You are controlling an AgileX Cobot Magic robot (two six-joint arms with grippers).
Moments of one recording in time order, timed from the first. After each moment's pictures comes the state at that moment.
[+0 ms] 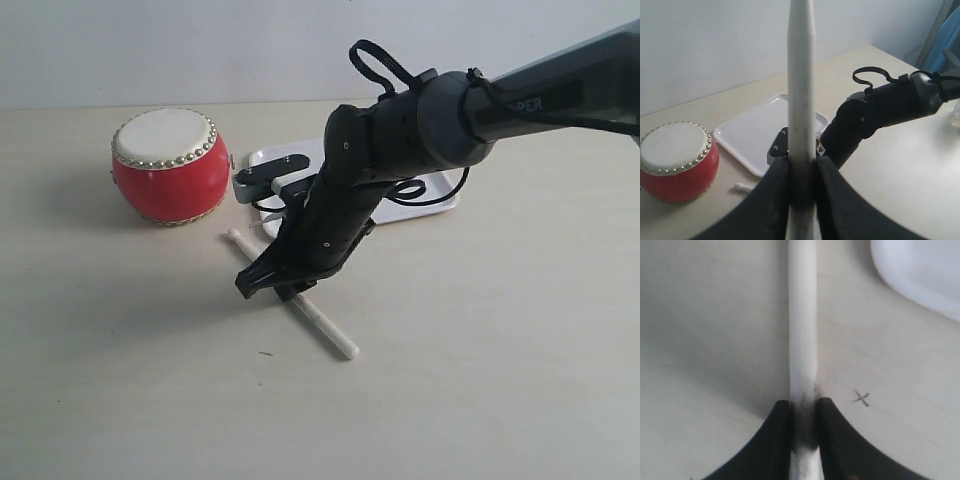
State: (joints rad) left arm -0.58 0.67 -0.78 -0.25 0.55 0.12; right arm 0.55 2.17 -1.36 0.34 0.60 -0.26
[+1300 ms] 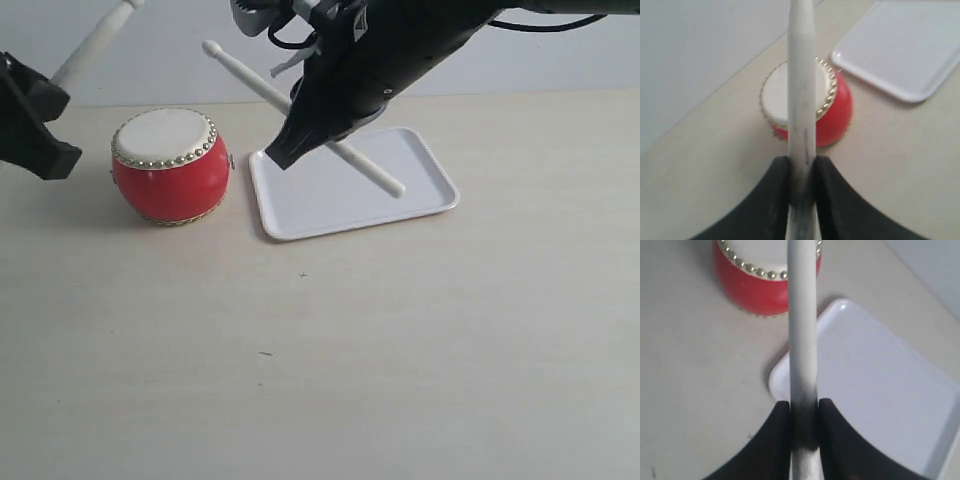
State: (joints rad) left arm -0.58 1.16 -0.88 0.57 0.58 -0.19; right arm 0.55 1.73 -1.34 -0.03 0.56 -0.29
